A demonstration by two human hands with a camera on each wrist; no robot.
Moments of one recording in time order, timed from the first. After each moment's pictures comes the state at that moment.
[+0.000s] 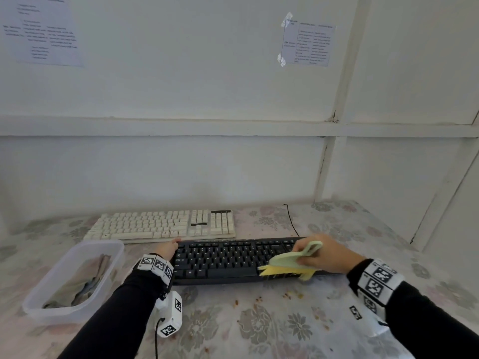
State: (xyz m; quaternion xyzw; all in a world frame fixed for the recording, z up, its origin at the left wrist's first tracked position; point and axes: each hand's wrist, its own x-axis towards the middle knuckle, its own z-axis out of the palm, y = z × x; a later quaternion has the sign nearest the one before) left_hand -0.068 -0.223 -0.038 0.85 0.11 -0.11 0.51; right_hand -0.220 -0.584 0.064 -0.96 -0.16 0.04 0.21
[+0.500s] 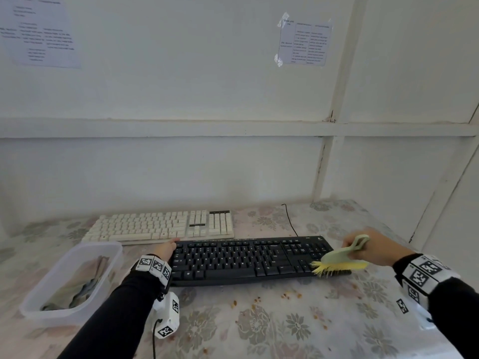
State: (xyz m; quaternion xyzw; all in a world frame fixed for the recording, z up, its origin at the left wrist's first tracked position) left_hand -0.075 -0.221 -0.031 0.87 0.07 -0.11 0.47; right_hand -0.231 -0.683 0.068 -0.99 0.01 0.04 0.14
